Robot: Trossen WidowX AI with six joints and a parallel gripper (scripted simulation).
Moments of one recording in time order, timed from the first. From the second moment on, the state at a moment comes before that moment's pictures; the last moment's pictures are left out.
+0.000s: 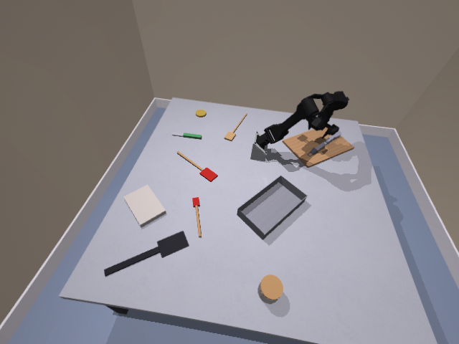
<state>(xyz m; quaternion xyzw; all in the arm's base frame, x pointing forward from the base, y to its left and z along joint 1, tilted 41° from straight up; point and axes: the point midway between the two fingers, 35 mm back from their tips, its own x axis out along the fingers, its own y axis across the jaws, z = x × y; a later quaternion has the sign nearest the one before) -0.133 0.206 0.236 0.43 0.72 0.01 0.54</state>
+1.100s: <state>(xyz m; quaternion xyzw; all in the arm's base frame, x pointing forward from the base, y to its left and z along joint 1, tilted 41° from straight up) -0.057 0.099 0.268 0.38 0.78 -0.02 0.49</state>
